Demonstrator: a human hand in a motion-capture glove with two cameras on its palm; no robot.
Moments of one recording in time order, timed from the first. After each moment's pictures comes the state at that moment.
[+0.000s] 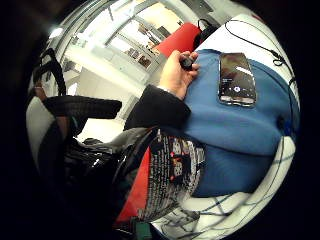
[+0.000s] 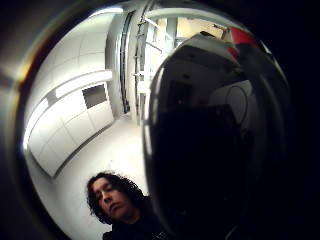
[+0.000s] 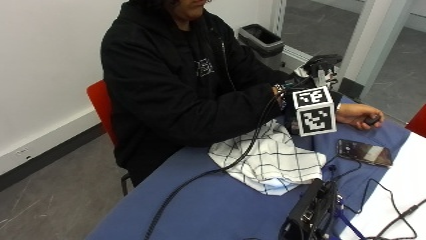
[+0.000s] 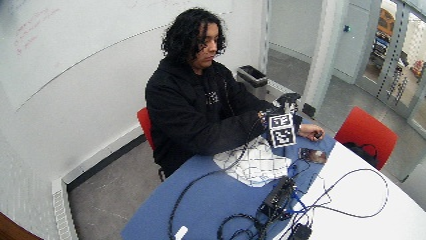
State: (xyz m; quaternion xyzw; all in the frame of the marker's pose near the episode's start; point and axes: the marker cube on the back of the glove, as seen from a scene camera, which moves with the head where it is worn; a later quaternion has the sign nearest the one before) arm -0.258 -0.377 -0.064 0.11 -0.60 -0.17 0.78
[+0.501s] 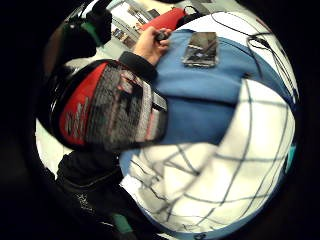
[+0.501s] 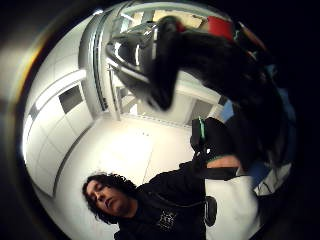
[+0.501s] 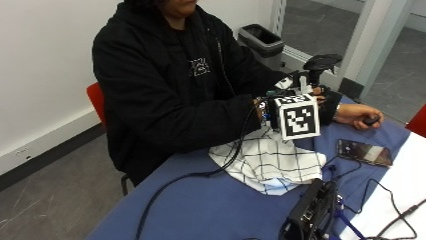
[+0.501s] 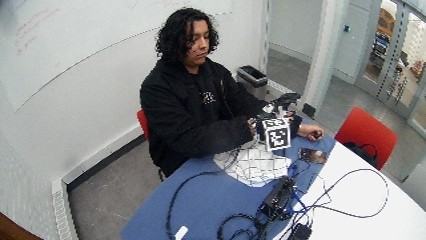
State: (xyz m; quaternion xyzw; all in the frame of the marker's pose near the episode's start) arm -0.211 -0.331 -0.041 0.04 -0.47 -0.16 0.86
